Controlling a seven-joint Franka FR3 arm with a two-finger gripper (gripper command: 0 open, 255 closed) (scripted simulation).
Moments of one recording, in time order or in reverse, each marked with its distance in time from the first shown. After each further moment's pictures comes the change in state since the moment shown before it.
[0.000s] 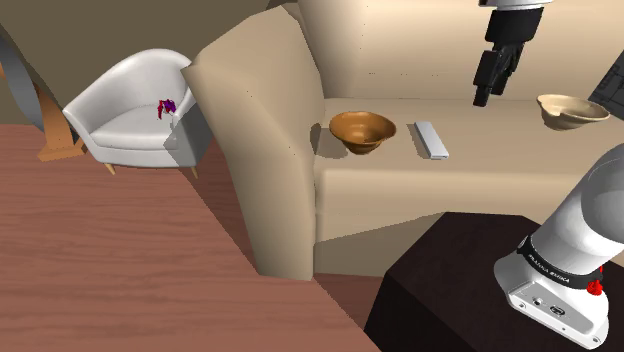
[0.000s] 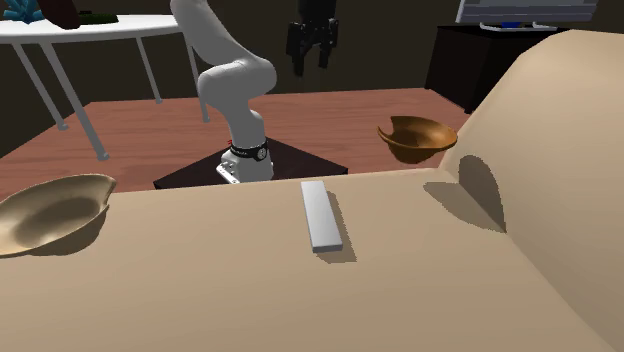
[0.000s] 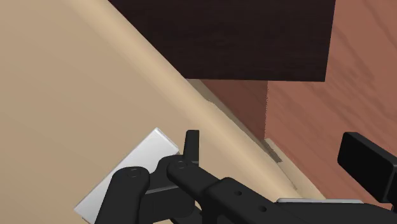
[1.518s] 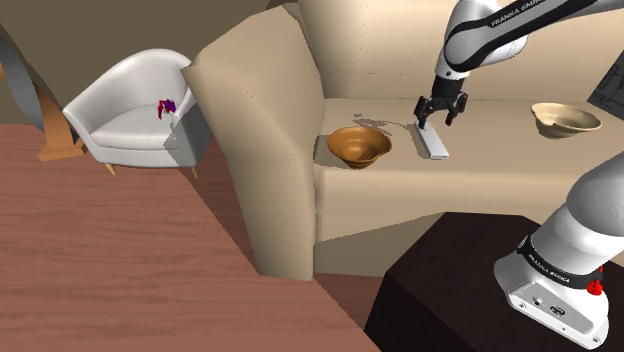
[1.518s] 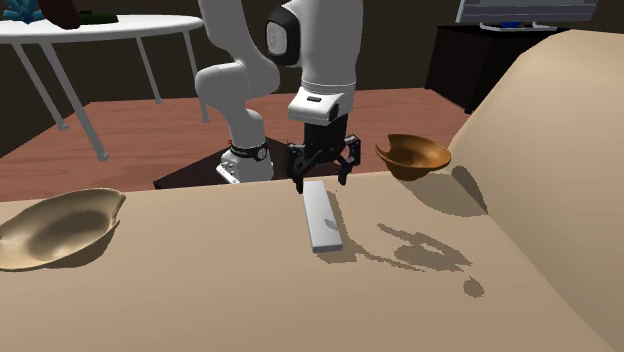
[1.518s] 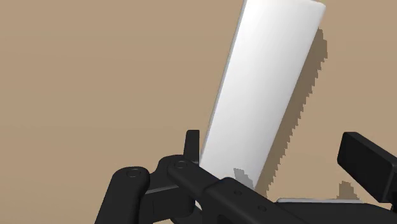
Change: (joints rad) arm -0.233 0.555 -0.098 -0.067 -0.098 0.750 0.282
